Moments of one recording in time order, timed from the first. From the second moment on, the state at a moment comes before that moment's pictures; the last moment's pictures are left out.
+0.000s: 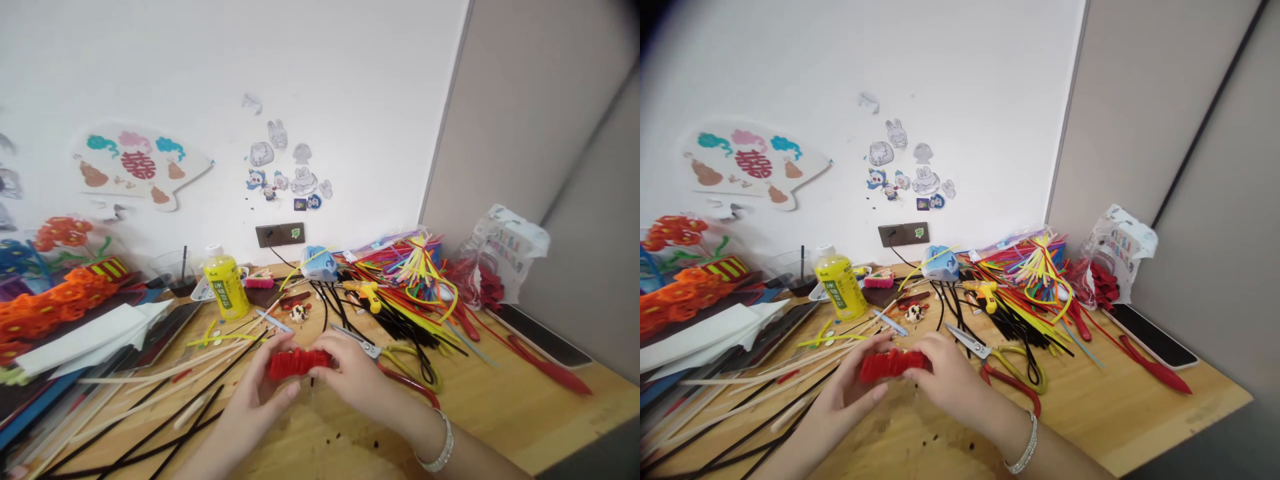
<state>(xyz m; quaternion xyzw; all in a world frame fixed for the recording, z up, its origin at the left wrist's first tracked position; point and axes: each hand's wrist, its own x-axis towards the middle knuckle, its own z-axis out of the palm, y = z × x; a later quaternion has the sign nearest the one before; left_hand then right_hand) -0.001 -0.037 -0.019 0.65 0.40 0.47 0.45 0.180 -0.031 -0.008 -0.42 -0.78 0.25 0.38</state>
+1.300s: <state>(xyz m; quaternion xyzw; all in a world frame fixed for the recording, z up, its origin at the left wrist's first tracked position) 0.002 -0.041 -0.027 0.81 0.40 0.42 0.03 0.170 -0.046 -0.021 -0.39 -0.88 0.11 0.26</state>
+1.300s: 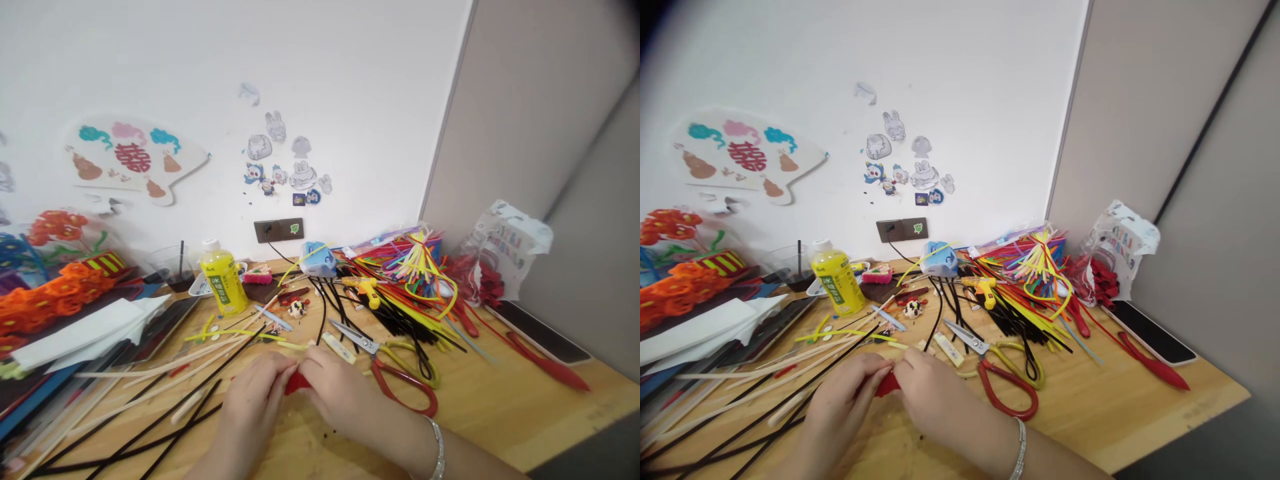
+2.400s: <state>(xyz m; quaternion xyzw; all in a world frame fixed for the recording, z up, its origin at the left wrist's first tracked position) 0.003 -0.028 -0.021 0.61 0.42 0.55 0.39 0.165 -0.033 -0.026 -0.44 -0.73 0.27 0.45</state>
